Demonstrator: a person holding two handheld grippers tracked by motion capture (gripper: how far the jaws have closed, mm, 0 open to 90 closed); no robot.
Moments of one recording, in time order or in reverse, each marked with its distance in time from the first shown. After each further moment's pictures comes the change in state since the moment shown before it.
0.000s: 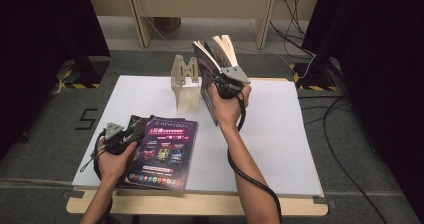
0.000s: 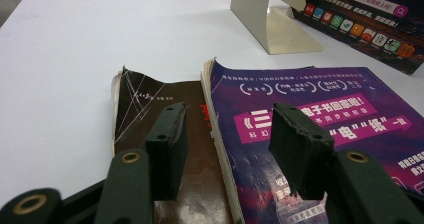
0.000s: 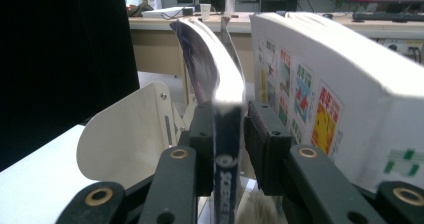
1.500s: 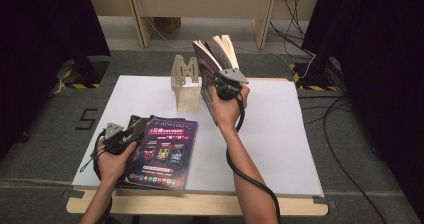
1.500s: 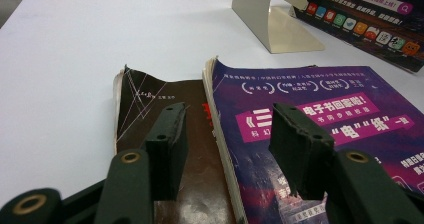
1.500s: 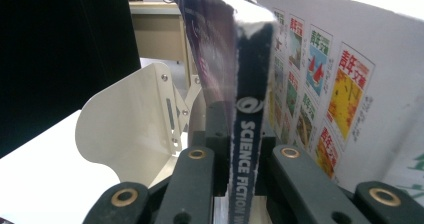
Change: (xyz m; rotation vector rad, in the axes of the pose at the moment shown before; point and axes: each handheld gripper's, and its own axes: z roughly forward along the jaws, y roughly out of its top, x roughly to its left) left arm 0.001 -0.001 0.000 0.000 0.003 -0.003; right arm 0.001 -0.007 0.006 0.054 0.009 0.011
